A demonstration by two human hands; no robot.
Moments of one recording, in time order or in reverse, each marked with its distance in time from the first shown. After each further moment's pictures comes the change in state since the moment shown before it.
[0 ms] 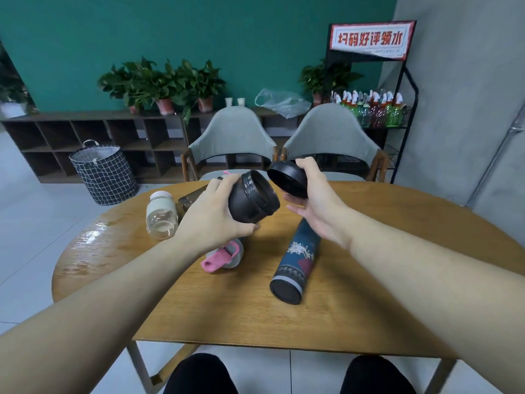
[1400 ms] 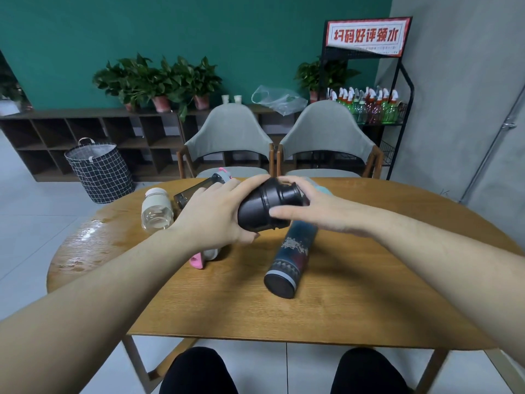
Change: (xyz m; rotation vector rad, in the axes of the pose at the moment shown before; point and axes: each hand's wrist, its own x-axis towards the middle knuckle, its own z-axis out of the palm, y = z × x) left_hand 0.001 0.013 -0.002 0.346 -0.116 0.272; right_hand -0.043 -0.019 -0.041 -0.884 -0.452 -0.173
